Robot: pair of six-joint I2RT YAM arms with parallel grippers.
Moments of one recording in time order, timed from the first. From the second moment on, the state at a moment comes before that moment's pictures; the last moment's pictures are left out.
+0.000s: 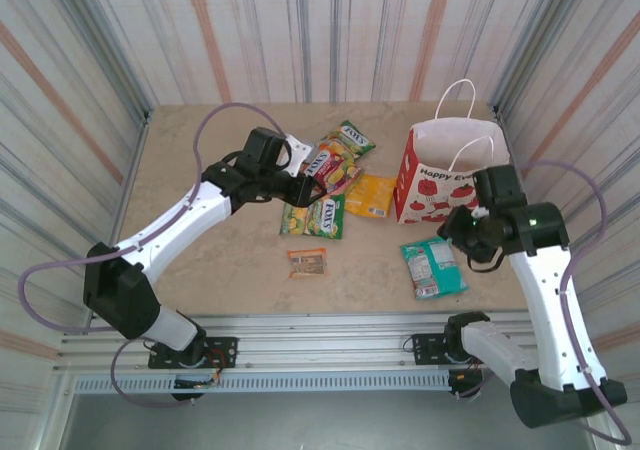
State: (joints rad) left arm -0.61 1.49 1.30 -0.58 0.38 -0.16; right arm 0.17 0.93 1.21 -1.46 -0.08 0.80
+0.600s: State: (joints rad) left arm -0.62 1.42 1.15 -0.54 0.37 -0.21; right arm 0.17 0.69 0.50 -1.06 -0.22 1.49
